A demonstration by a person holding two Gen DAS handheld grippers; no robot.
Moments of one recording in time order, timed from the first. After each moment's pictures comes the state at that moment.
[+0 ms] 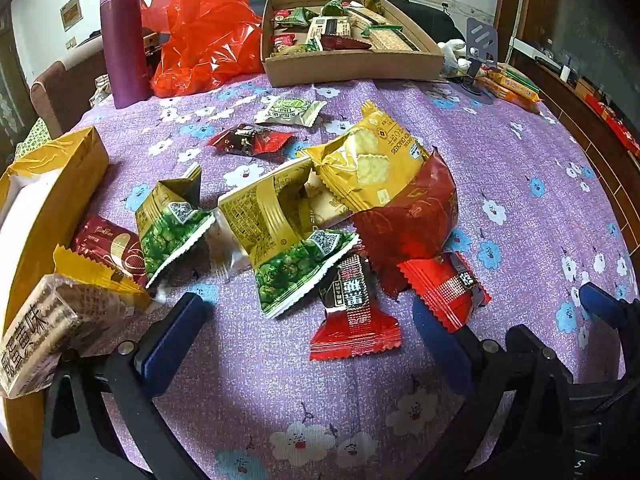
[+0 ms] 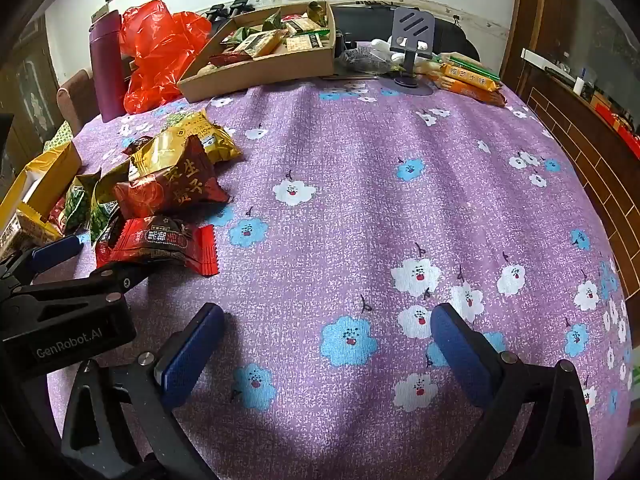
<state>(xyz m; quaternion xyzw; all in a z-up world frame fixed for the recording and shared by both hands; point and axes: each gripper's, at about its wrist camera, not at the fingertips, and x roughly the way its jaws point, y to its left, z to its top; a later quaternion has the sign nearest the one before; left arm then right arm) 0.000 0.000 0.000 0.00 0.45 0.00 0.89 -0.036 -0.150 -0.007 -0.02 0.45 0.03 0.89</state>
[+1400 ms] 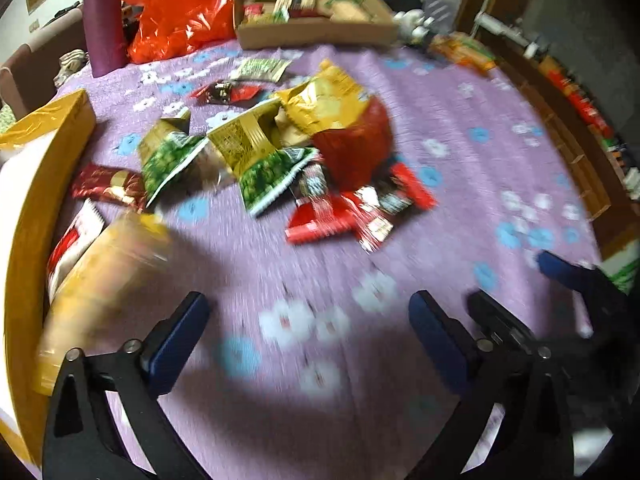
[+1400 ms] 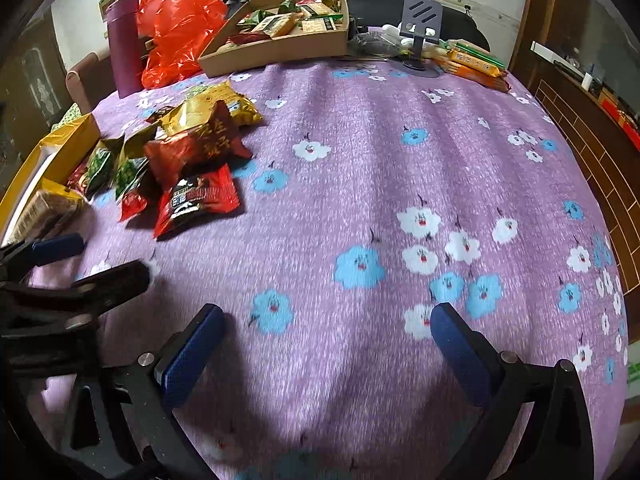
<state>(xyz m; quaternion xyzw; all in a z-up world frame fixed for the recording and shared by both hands) -0.059 0.008 0.020 -0.02 0.50 -0.08 0.86 -0.074 -0.150 -0.005 -0.03 0.48 0.04 0.88</state>
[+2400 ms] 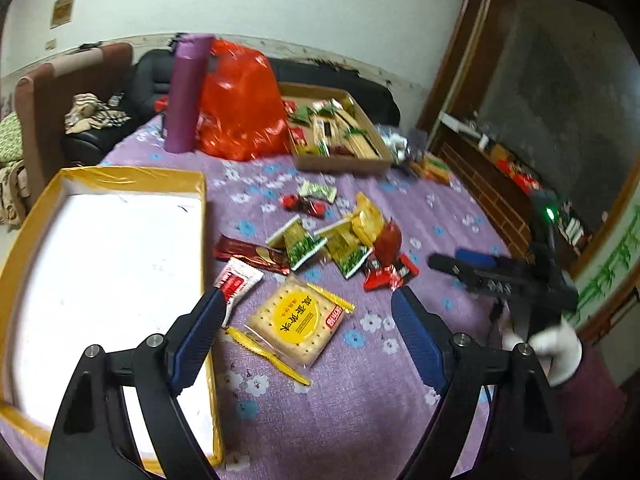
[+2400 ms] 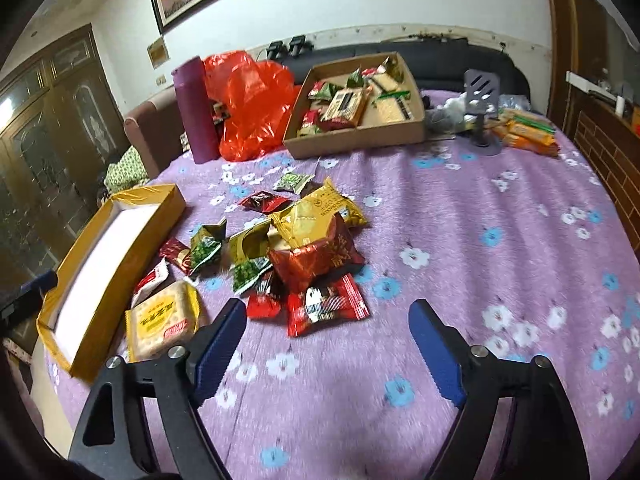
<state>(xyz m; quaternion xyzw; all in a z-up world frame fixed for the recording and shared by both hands) -0.135 0.149 0.102 -0.09 0.36 -0.15 0.92 -0.049 -0.097 0.049 0.02 0.41 0.15 0.90</state>
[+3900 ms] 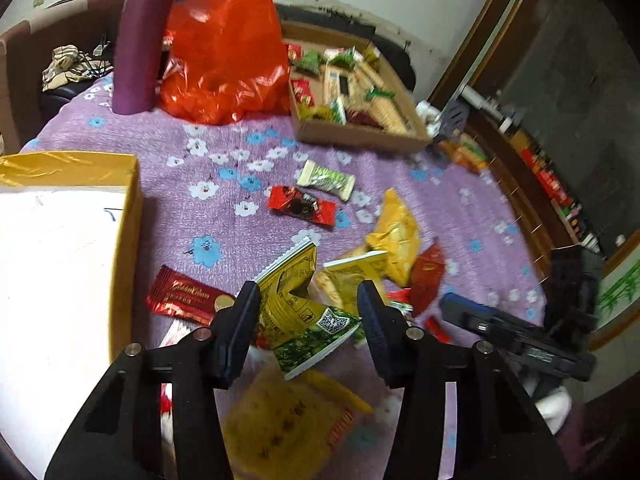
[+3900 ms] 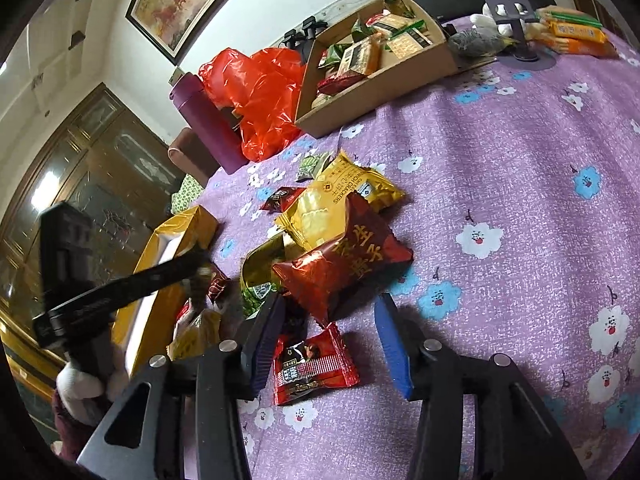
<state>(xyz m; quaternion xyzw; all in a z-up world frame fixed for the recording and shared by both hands) -0.011 0.119 0.060 -0.12 0.44 -0.15 0.88 -0.006 -0.128 0.000 0.19 0.43 0.26 0.84</state>
